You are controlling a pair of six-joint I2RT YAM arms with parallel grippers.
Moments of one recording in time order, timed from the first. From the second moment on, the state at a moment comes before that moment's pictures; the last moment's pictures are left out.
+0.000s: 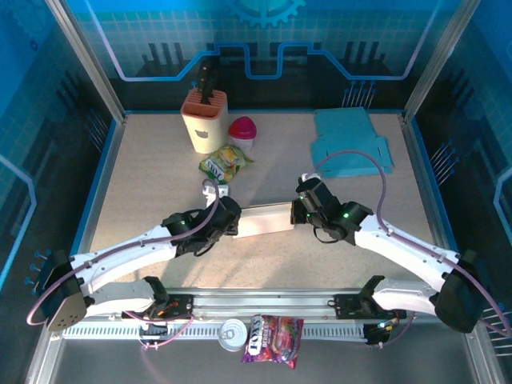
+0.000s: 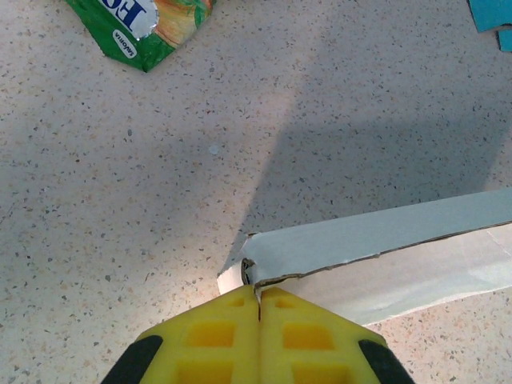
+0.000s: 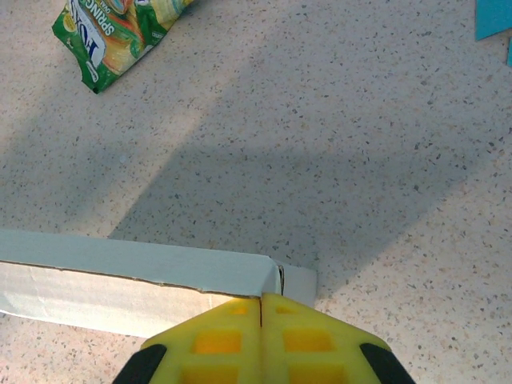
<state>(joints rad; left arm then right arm) -0.89 1.15 0.79 -0.56 -0.42 -0.80 0.77 1.16 0.84 -0.51 0.21 0.61</state>
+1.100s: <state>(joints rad) -1.06 1.18 0.77 -0.57 -0.65 -0.88 0.77 0.86 0.54 -0.29 0.09 1.52</state>
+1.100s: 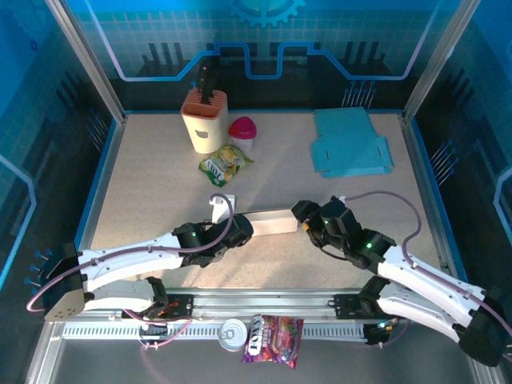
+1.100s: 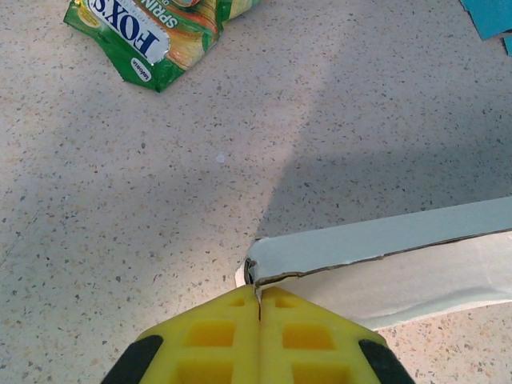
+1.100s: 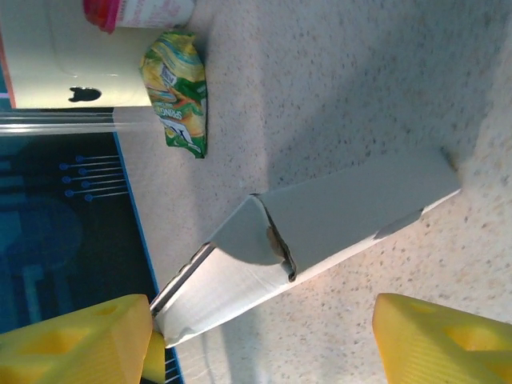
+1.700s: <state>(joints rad) -1.07 1.18 0.77 -0.57 -0.66 -0.89 0.71 0.94 0.48 -0.12 0.03 1.74</state>
